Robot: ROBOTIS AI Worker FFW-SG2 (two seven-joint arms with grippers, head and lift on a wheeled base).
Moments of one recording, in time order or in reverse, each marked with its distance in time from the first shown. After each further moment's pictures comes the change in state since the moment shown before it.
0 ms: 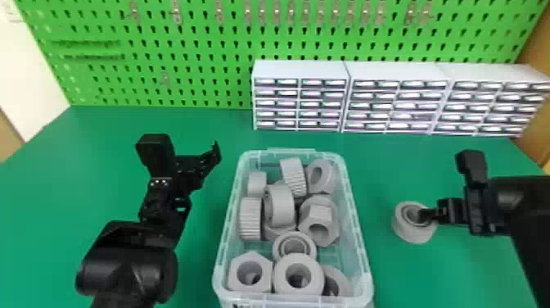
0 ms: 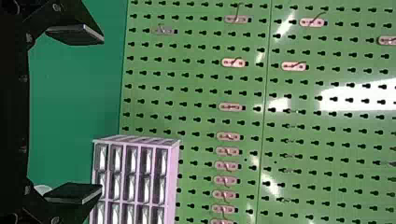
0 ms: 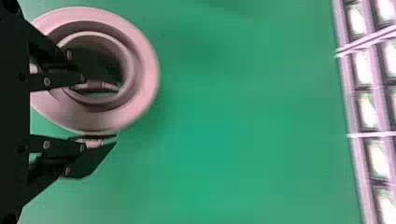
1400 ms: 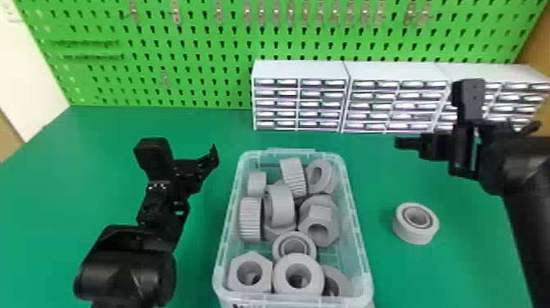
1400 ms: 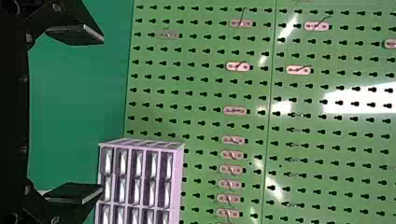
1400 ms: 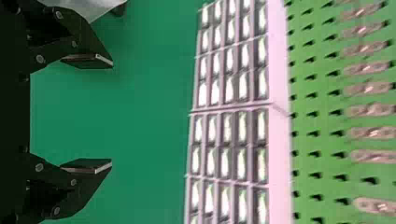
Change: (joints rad) left arm 0.014 -0.002 0.010 0.000 -0.003 0.000 0.000; right arm 0.040 0.032 0.078 -0.368 -0.202 -0.160 -0.134
